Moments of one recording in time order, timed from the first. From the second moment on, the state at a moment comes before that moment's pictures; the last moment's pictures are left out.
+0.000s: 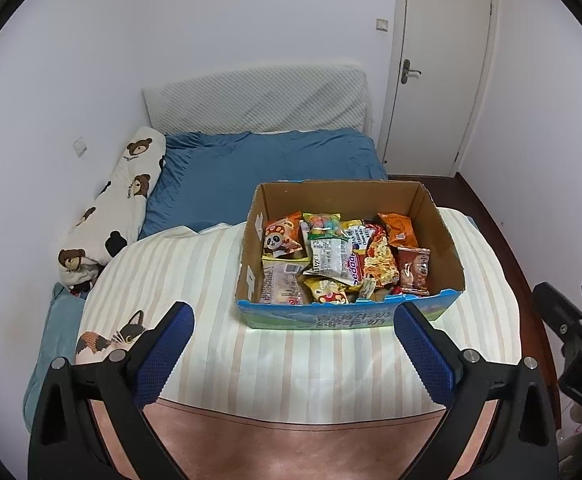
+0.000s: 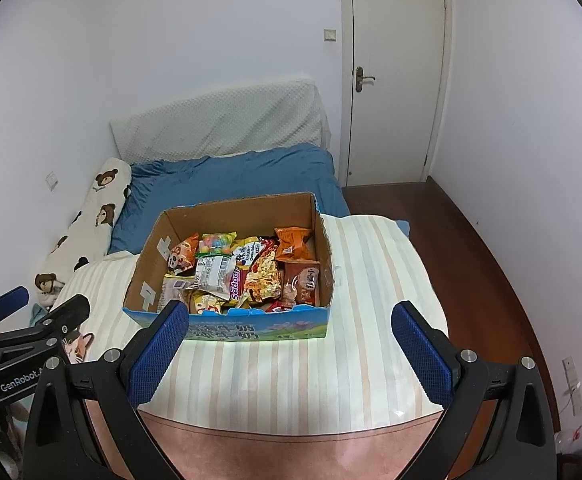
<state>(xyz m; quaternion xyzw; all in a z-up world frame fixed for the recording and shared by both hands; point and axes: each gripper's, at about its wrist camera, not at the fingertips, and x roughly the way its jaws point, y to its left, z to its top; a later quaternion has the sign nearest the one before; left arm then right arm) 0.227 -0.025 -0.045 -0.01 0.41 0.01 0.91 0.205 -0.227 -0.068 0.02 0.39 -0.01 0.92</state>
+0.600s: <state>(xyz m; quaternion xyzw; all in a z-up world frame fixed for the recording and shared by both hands) 0.234 -0.031 -0.043 0.00 0.42 0.01 0.91 0.202 -0.229 -0.070 0.03 0.40 -0.02 0.92</state>
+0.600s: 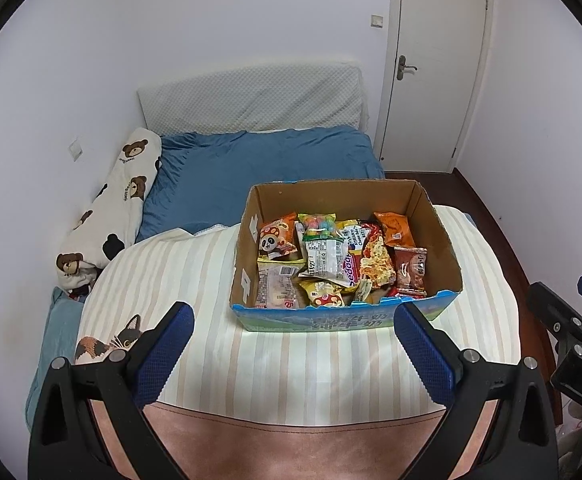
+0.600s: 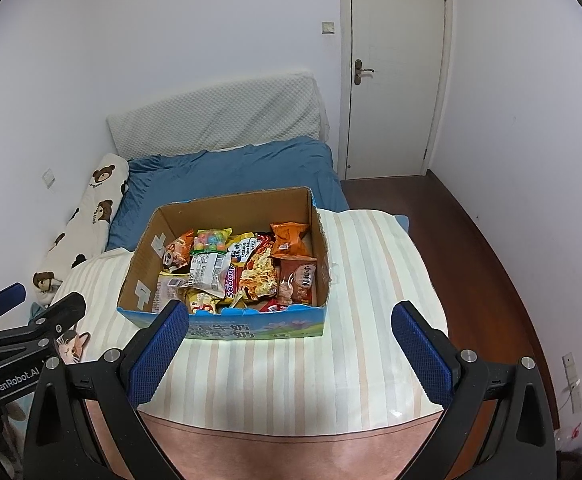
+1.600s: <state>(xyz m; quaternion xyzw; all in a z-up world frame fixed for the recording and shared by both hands) 0.232 -0.035 -0.037 0.00 0.42 0.00 0.91 0.193 -0.236 -0.068 0.03 0.40 -0.03 0.92</state>
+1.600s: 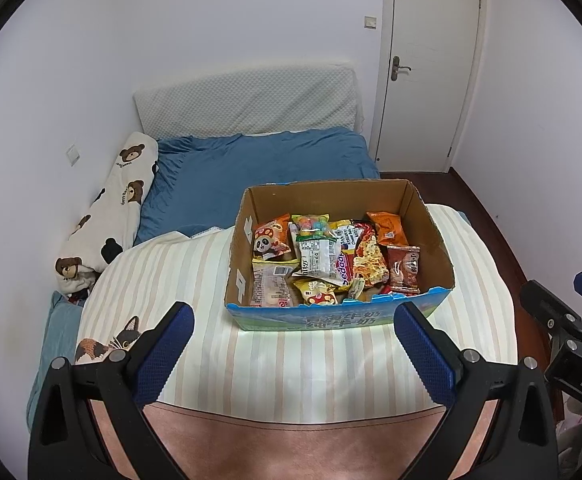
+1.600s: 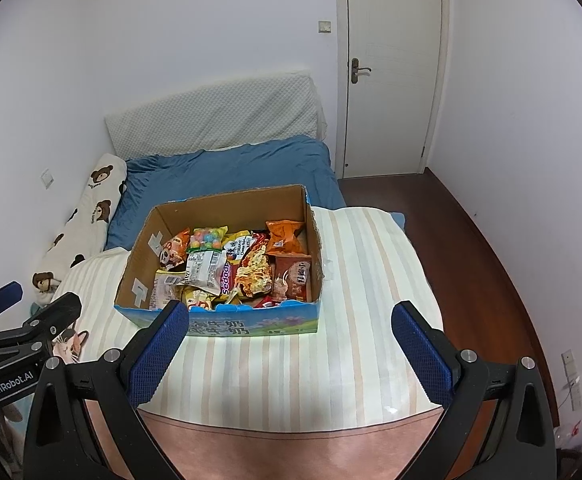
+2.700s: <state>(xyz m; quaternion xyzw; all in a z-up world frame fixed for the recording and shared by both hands) 0.228 -0.033 -0.036 0.00 0.41 -0.01 0.91 0.192 -0.232 -0.065 0.03 0.40 -0.03 0.92</state>
